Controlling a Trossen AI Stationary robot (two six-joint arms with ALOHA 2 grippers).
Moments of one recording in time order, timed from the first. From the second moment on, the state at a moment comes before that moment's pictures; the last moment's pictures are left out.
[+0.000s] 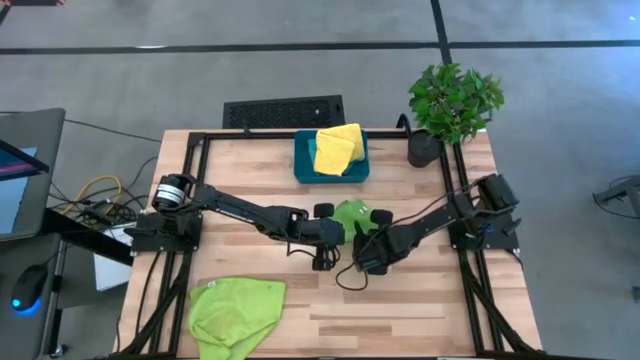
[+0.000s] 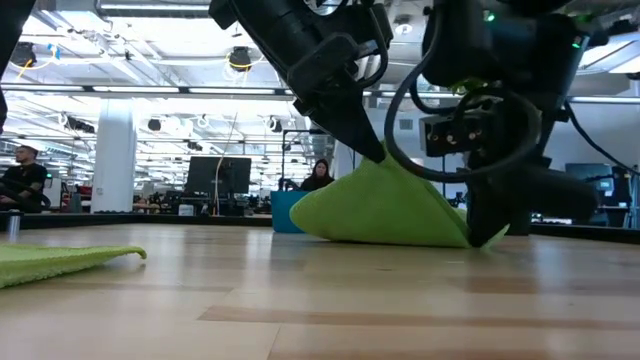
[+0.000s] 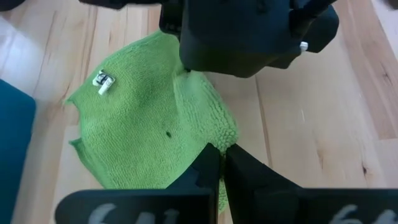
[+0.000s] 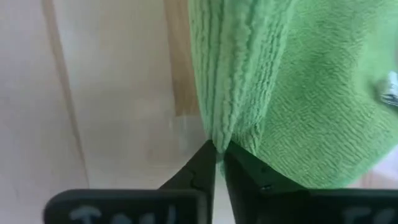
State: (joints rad) left arm -0.16 1.91 1.35 -0.28 -0.20 0.02; right arm 0.34 1.82 0.99 -0.70 0.41 0.34
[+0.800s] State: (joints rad) left arm -0.16 1.91 1.35 -0.27 -0.19 0.04; right arm 0.30 1.82 0.99 -0.64 0.45 0.25
